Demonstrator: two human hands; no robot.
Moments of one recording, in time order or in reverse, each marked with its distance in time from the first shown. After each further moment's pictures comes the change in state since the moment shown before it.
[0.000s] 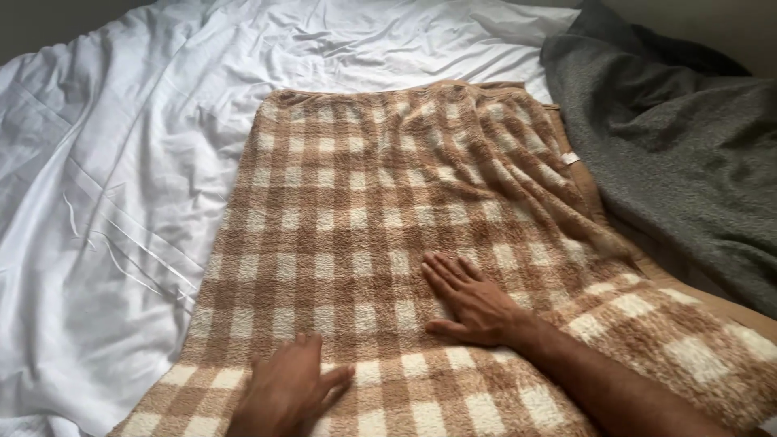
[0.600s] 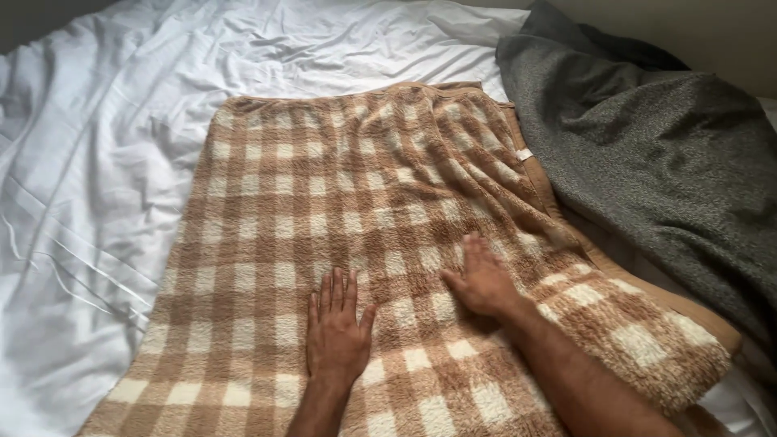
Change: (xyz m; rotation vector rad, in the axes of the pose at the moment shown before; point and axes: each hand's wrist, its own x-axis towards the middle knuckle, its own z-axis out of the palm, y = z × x) left_hand 0.142 0.084 0.069 0.072 0.670 0.203; right_hand -0.022 0.079 0.014 0.292 -0.048 0.629
